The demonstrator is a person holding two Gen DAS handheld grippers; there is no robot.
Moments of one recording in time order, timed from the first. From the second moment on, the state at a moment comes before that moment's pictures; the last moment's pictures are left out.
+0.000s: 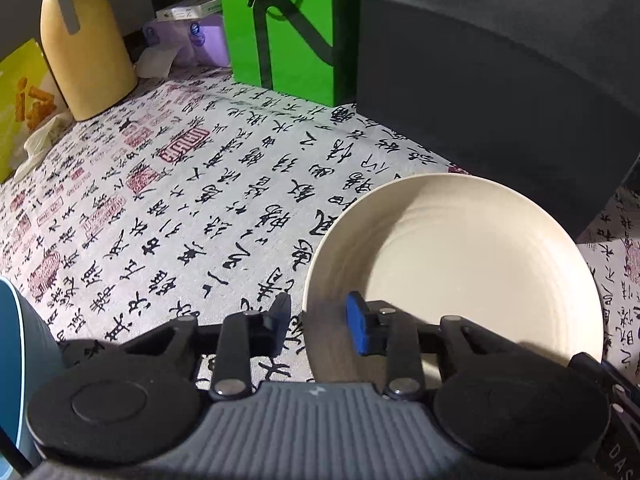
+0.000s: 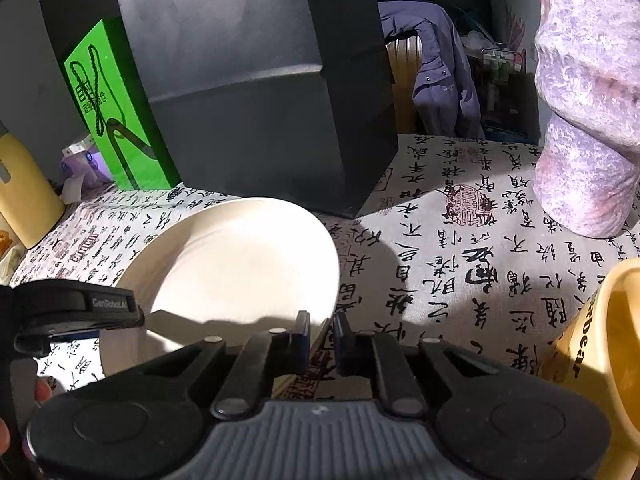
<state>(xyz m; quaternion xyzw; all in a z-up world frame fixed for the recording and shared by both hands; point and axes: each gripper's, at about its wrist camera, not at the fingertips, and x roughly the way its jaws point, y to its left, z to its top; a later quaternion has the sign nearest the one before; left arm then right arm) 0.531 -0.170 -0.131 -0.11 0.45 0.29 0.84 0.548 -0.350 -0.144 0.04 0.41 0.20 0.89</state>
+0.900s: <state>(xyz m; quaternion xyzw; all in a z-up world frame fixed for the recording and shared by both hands) 0.529 -0.179 -0.130 -0.07 0.45 0.28 0.85 0.541 -0.345 -0.142 0.01 0.39 0.20 0.90</state>
